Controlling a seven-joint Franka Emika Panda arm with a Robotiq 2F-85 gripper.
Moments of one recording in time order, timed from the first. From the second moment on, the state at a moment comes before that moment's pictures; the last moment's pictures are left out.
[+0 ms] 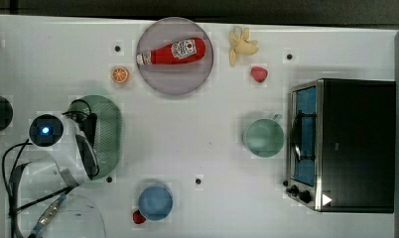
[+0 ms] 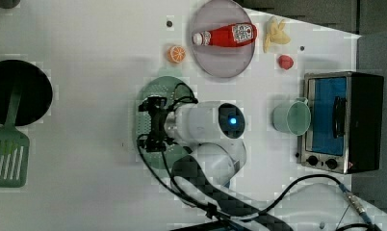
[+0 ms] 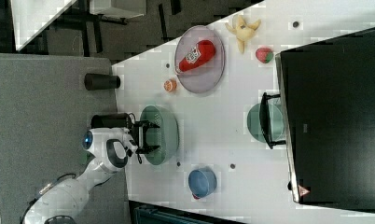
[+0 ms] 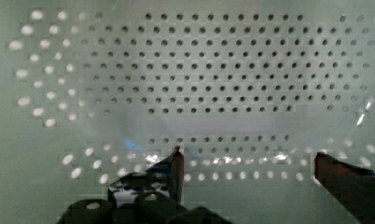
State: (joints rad) arm 0.51 0.65 0.17 -1.99 0.19 1.10 1.31
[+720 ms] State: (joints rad) arm 0.62 0.67 0.16 -1.91 0.15 0.96 1.30
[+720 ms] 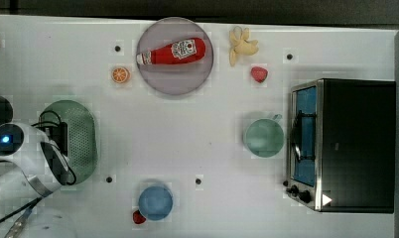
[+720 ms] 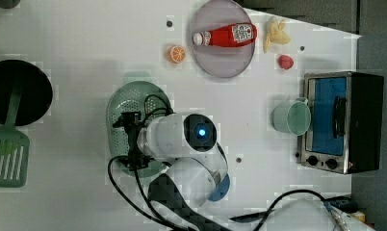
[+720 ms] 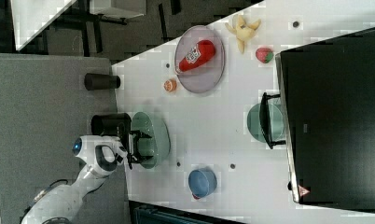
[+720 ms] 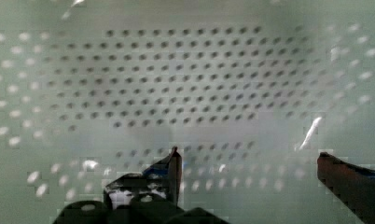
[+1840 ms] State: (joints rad) arm 0.54 -0.19 -0.53 -1.88 -0.07 0.28 0.31
